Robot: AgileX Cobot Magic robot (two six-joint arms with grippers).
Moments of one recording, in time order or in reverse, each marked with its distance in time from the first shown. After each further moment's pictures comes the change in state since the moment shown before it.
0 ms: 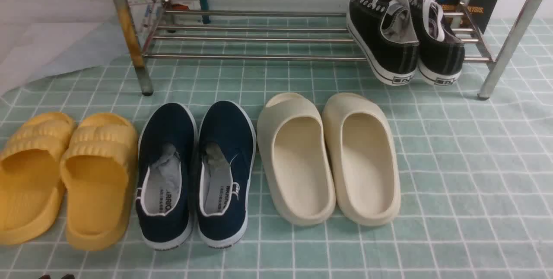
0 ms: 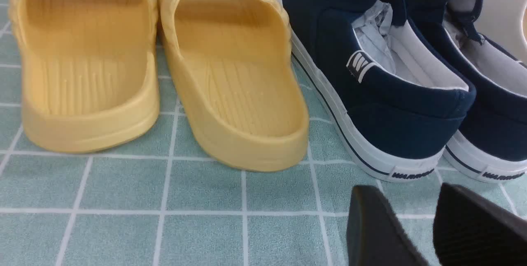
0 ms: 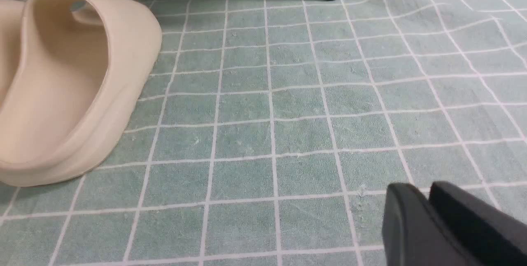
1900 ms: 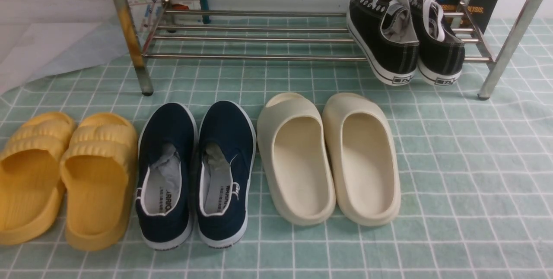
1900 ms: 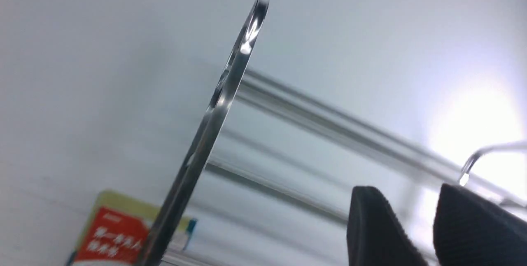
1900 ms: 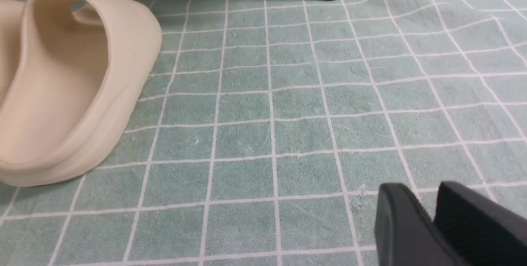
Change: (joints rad) right arm 0.000 0.000 0.000 0.000 0.000 0.001; left arm 0.000 0.000 0.000 0.000 -1.080 -0.296
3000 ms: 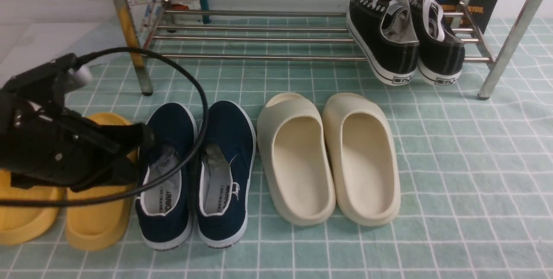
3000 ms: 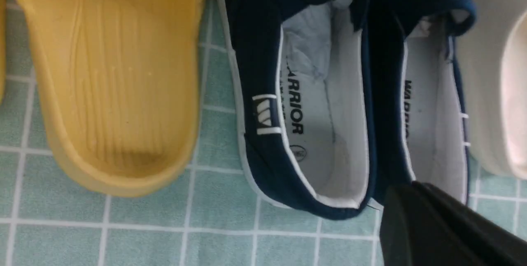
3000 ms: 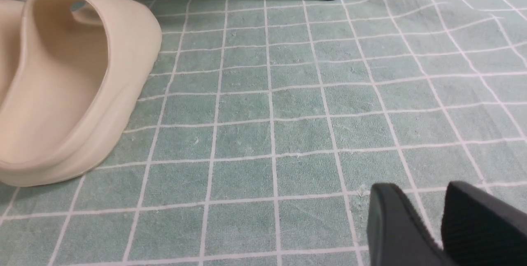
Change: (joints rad) right arm 0.000 0.000 0.000 0.000 0.000 0.000; left arm 0.000 1.260 -0.912 -0.207 1.462 0.226
